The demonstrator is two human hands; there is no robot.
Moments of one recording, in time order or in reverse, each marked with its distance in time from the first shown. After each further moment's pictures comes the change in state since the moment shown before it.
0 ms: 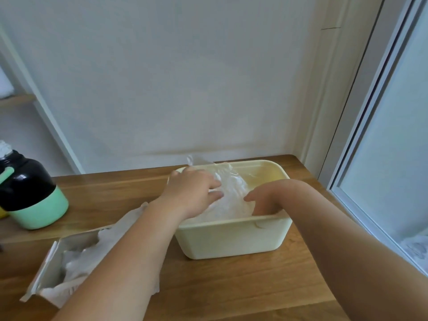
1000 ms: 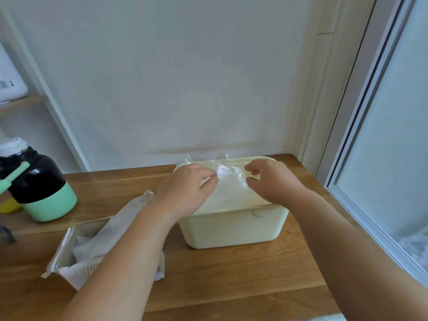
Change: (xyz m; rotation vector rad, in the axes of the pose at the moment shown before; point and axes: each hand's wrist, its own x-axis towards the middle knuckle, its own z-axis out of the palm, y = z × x) left_hand -0.034 -0.005 0.002 -0.393 0.263 -0.034; right_hand -0.010 0.005 0.022 0.492 0.818 -0.107
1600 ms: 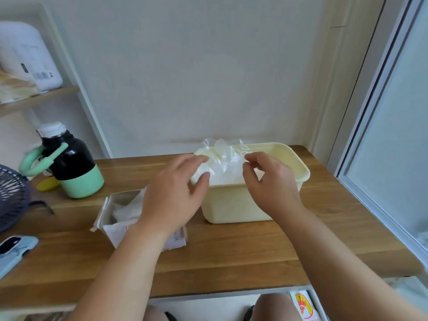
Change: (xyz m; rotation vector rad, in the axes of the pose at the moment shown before) left_hand -0.086 -0.008 -0.011 -0.017 0.448 0.130; right_hand -0.069 -0.047 0.034 0.307 0.495 -0.202
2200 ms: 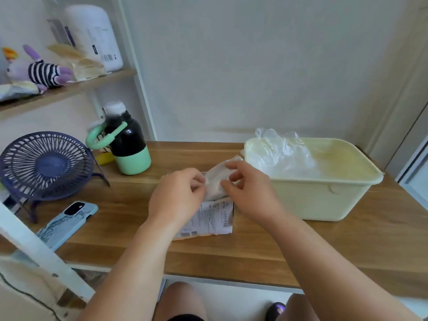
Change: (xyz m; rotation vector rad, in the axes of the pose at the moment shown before) left_hand -0.041 -0.056 -0.055 0.100 -0.164 -0.512; right_hand -0.021 -0.075 0.089 0.242 -0.488 0.138
